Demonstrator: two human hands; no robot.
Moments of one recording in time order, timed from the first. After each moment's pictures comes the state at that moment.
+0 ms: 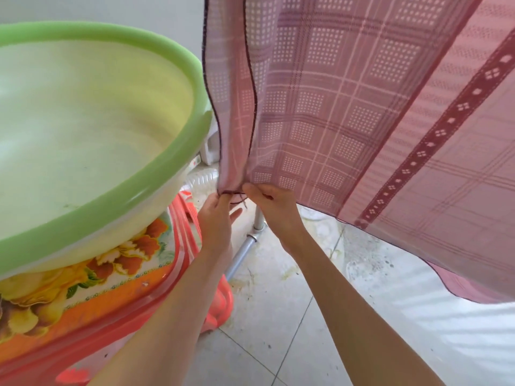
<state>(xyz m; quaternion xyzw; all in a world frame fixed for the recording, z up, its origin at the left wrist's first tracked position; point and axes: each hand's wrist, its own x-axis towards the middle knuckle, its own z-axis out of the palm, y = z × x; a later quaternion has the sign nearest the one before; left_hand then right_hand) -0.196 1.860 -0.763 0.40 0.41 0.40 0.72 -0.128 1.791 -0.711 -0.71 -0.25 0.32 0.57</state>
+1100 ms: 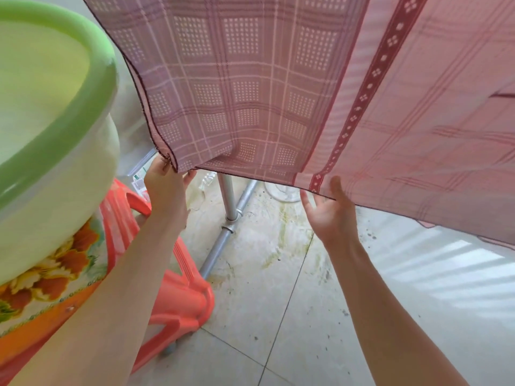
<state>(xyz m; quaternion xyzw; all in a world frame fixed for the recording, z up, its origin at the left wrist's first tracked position) -0.157 1.896 -0.759 0.46 0.36 0.44 0.68 -0.027 1.693 -0.781 -0.30 0.11 0.34 0.88</state>
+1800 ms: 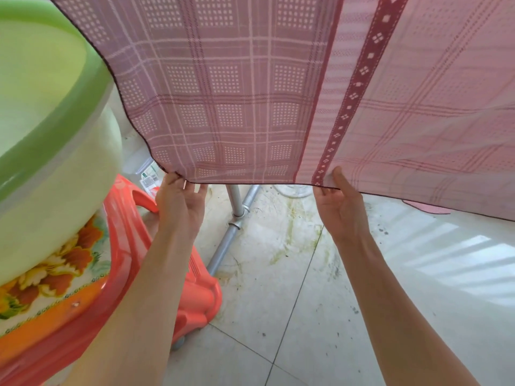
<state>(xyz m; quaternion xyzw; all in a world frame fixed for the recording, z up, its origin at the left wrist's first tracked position) -0.165 1.879 -0.766 0.20 0.33 0.42 0.82 -0.028 1.696 -0.776 -0.25 0.06 0.35 0.90</state>
